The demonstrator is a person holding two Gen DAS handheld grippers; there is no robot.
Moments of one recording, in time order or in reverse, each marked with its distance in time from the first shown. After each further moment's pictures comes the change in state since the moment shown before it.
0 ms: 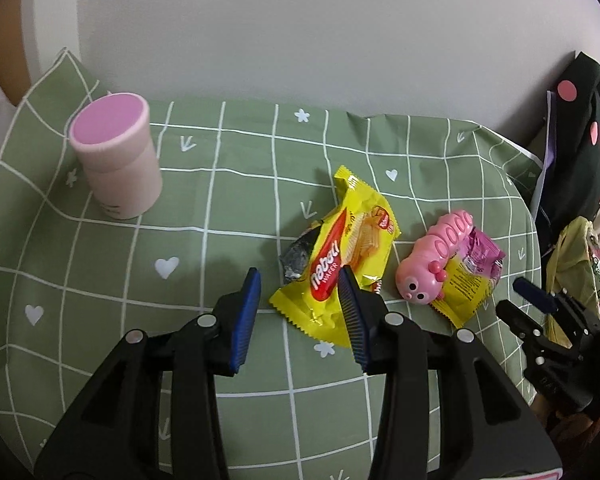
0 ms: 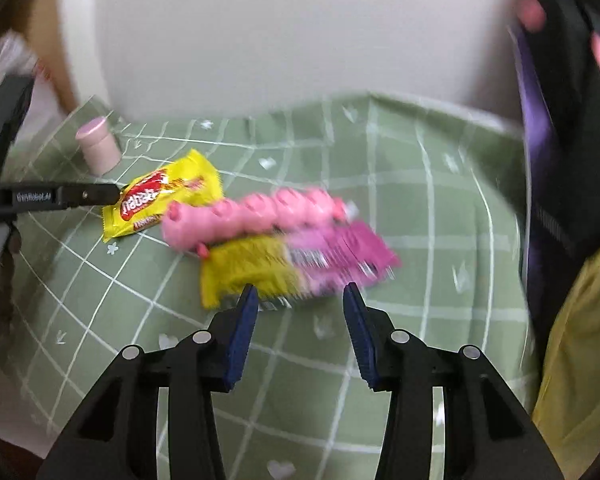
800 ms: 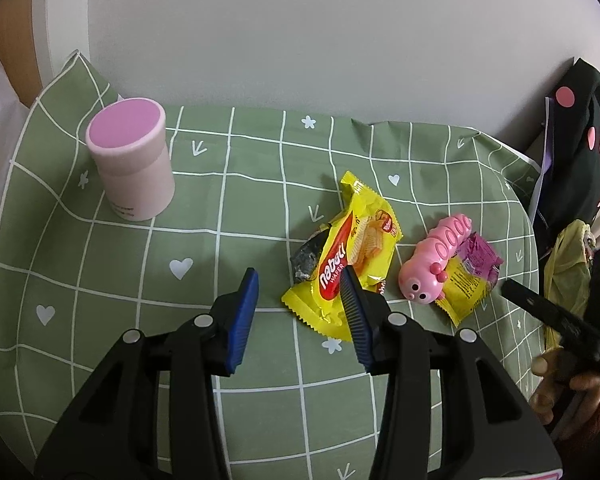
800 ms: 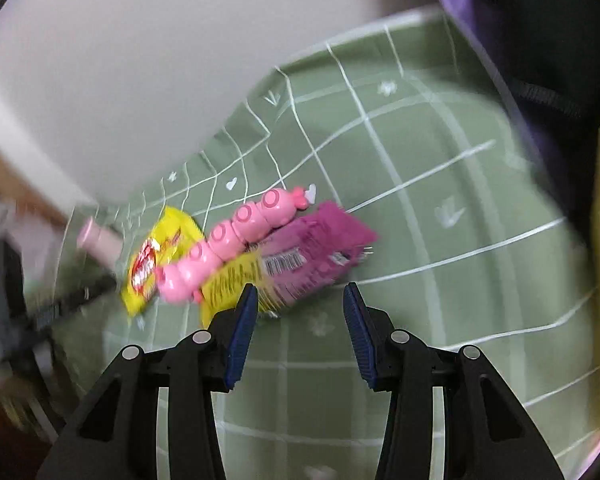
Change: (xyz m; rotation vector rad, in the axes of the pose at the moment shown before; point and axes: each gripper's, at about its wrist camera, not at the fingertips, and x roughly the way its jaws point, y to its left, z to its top) left arm -0.009 0.007 -0.001 -0.006 -0.011 -0.006; right arm 0.030 -0.066 -0.007 0.574 0.091 0.213
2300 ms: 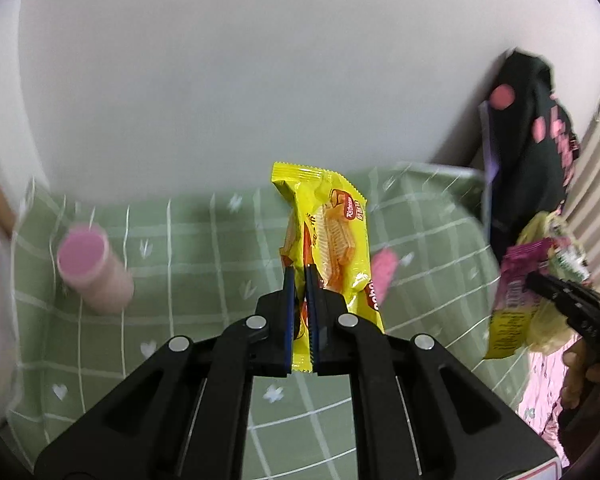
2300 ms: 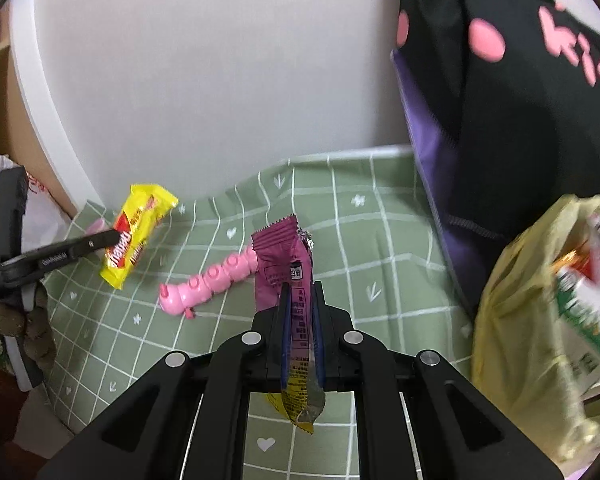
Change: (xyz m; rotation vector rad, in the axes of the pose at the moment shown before) left arm -0.039 -0.060 0.039 0.196 -0.144 -0.088; right arm -0.115 0.018 -0.003 -0.296 -0.224 -0.121
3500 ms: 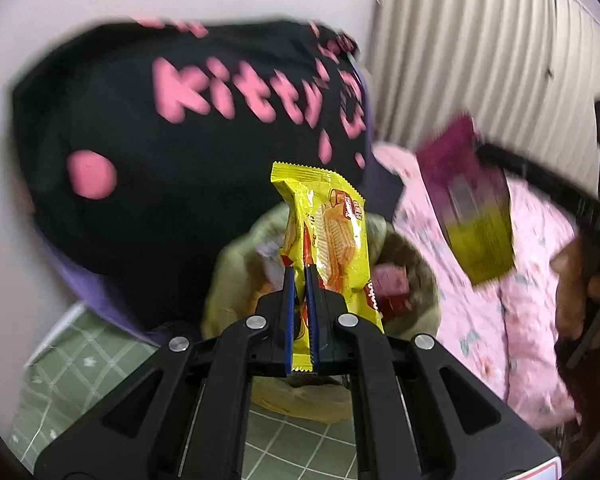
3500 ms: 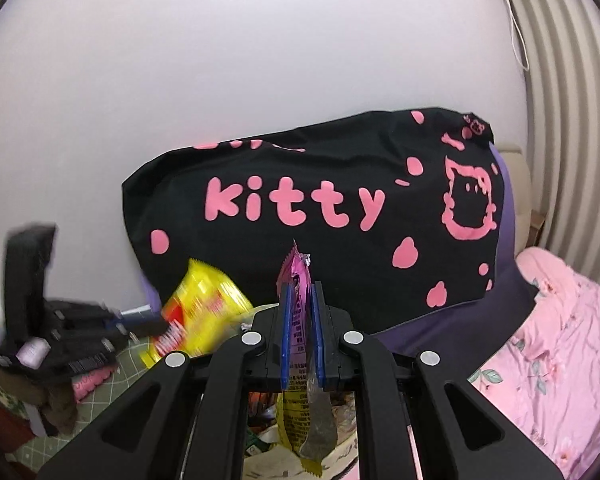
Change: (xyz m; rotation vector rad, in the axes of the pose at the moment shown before) left arm 0.054 -0.393 0.035 0.654 0.075 -0.532; right arm -0.231 -0.207 0.004 0.246 -0.388 -0.422
